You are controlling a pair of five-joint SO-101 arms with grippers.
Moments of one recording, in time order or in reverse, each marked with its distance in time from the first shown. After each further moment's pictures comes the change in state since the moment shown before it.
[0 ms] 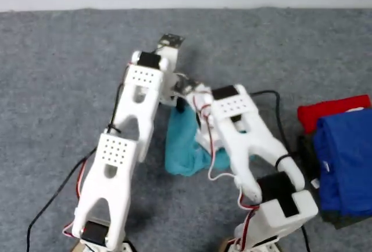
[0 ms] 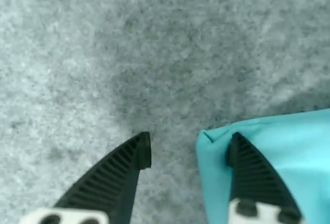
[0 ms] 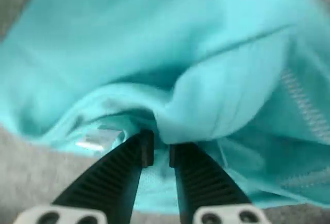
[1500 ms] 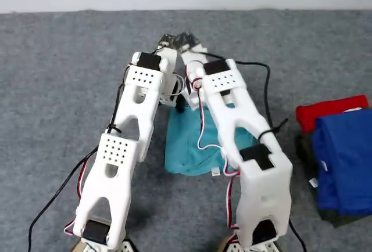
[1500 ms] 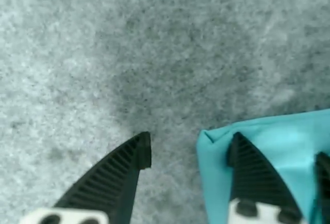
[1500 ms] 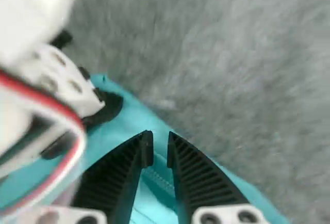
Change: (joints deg) left arm -0.1 0.4 0.0 0.0 0.0; right arm -0.3 25.7 -35.7 -7.1 -12.7
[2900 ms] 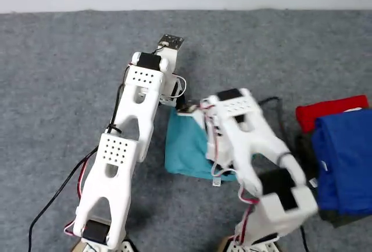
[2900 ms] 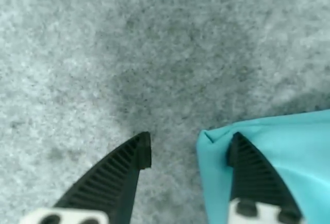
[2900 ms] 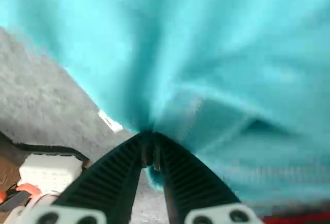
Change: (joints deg) left arm -0.1 0.0 0.0 0.0 0.0; right arm 5.1 -26.1 38.4 18.3 21.8
